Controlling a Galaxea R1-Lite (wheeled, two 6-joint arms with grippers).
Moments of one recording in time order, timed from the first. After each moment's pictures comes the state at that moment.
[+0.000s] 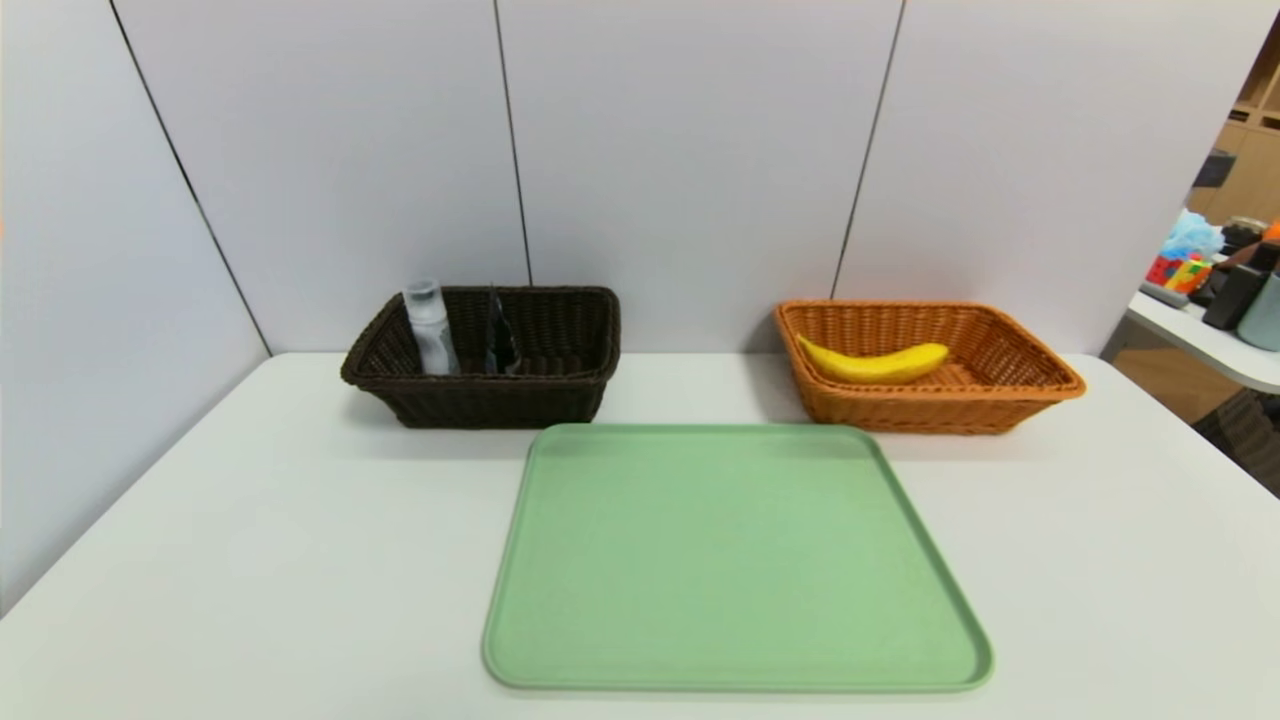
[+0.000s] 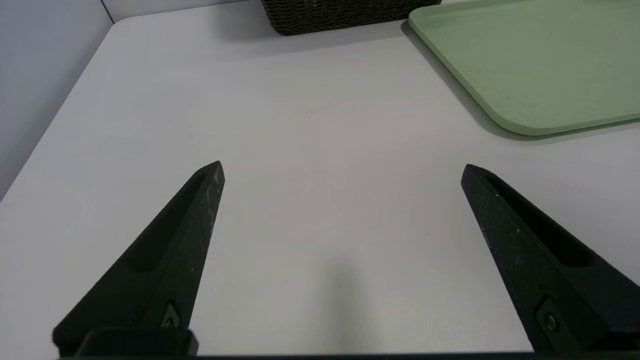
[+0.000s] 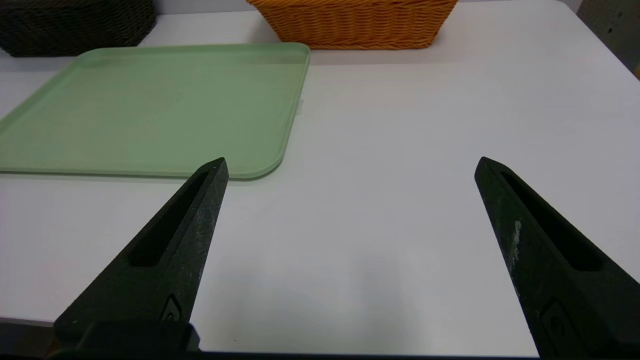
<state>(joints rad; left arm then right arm) 0.02 0.08 -0.07 0.04 -0.18 0.07 -0.01 0.08 -0.36 0.39 0.10 0.05</state>
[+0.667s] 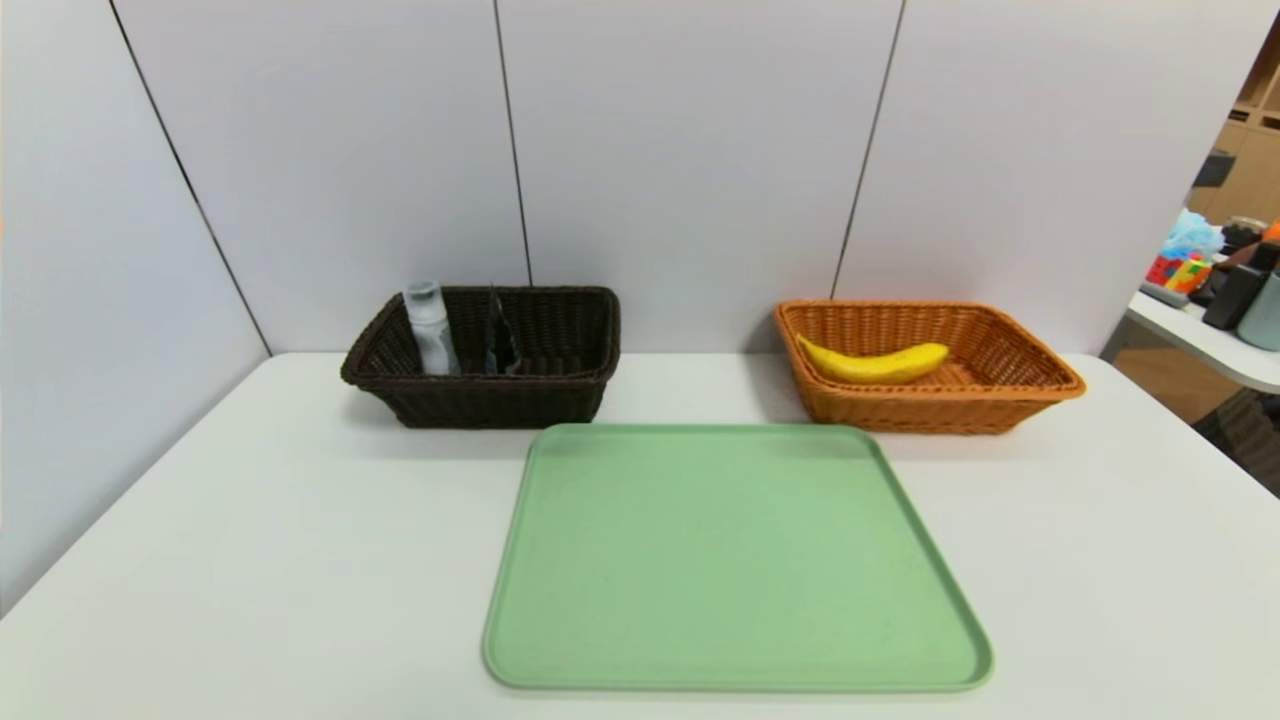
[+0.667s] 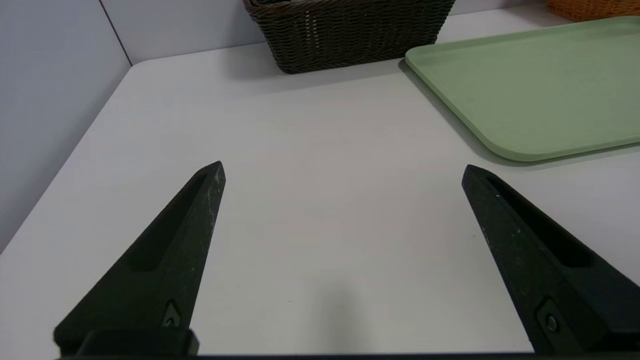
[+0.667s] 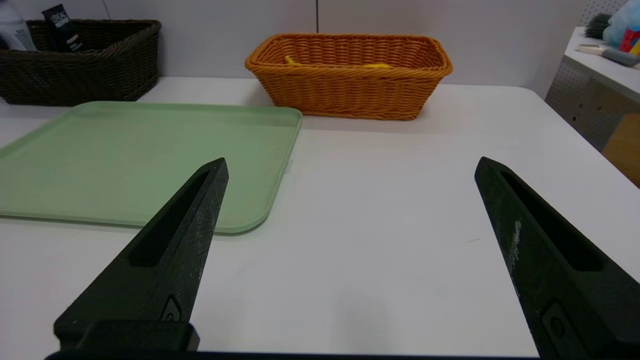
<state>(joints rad) 0.01 0.00 -0.05 -0.02 -0.18 0.07 -0.01 0.00 -0.15 0.05 0.09 0.01</state>
